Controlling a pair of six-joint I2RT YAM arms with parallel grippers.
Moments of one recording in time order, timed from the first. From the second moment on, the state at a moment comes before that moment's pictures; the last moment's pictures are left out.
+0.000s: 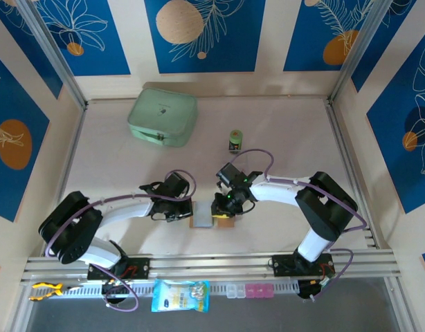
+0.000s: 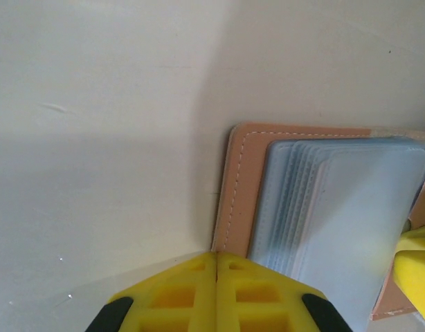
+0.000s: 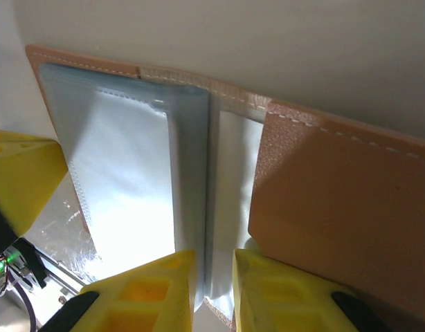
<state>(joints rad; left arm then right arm) -0.76 1.45 0.64 -0.35 0.21 -0.94 0.79 1.65 0.85 -0.45 -0.44 0.82</state>
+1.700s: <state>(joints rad) -0.76 1.46 0.64 -0.29 0.27 -0.96 0.83 1.66 0.86 -0.34 -0.50 0.85</state>
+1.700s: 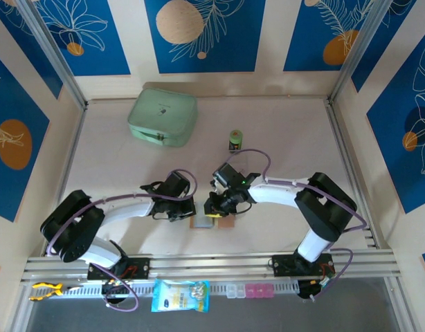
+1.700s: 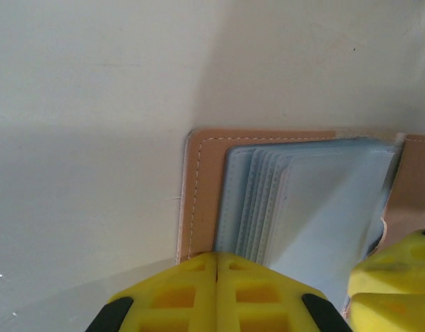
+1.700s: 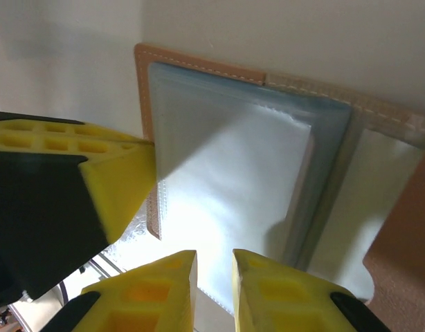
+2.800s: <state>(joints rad) -0.76 1.41 0.64 -0.31 0.26 -0.96 0.79 1.64 0.80 -0.36 -0.46 0.85</state>
